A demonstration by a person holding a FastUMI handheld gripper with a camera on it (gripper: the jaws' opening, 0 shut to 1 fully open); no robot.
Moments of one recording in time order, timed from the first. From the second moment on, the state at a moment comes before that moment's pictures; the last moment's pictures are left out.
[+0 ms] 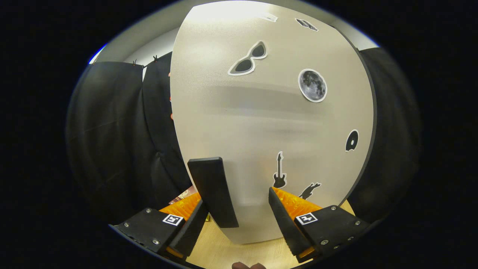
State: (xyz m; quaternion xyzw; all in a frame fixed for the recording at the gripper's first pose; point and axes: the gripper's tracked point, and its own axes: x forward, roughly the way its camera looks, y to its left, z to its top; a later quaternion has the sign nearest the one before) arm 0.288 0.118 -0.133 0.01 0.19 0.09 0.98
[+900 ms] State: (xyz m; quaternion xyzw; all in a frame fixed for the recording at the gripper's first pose) arm 0.316 0.122 -0.135 0.01 0.18 0.10 0.98
